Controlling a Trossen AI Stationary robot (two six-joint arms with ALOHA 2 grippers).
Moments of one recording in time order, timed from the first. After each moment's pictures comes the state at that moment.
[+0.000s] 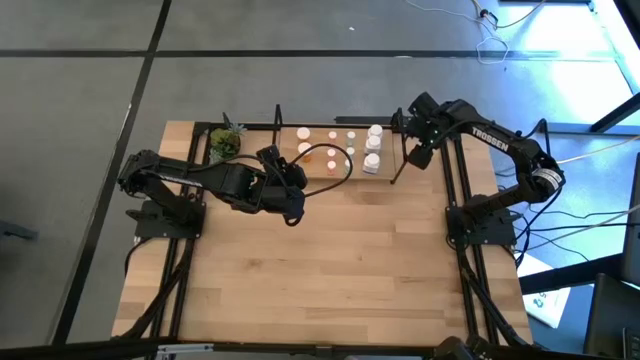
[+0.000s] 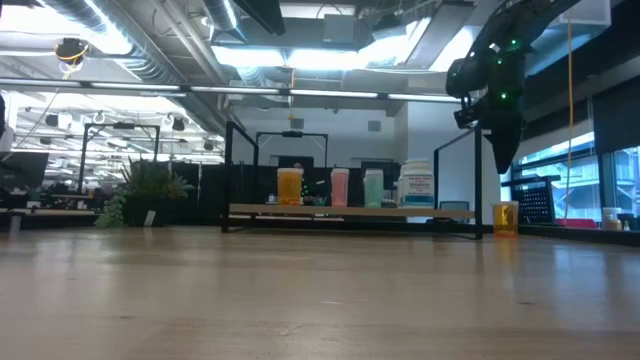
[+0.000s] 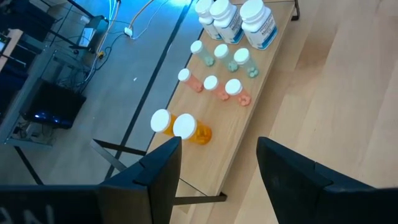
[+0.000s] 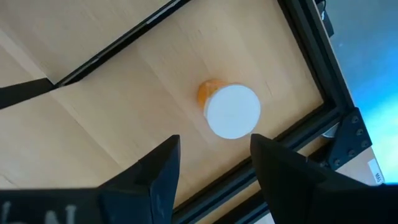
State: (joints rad) left arm -0.18 1.58 1.64 -1.13 -0.82 -0.30; right arm -0.90 1.41 1.09 -1.08 0.13 -0.31
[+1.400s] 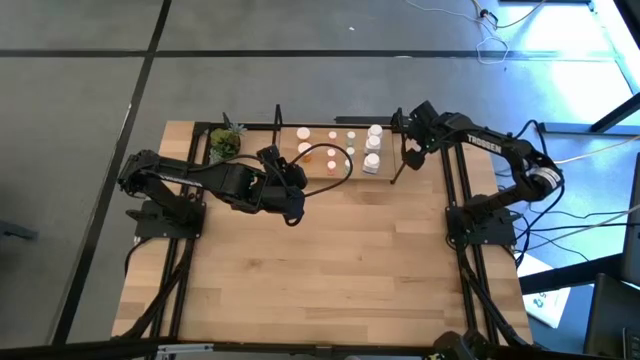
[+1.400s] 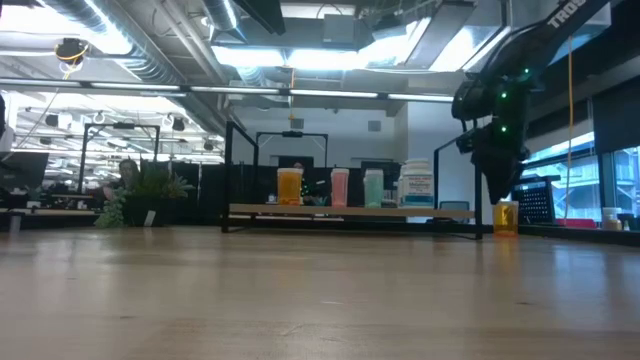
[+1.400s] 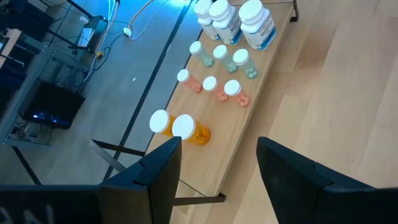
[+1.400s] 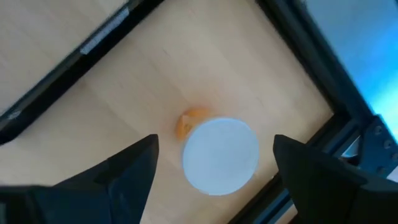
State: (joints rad) left arm -0.18 1.58 1.64 -1.13 -0.81 -0.30; right arm -0.96 1.42 0.88 -0.74 0.16 -0.24
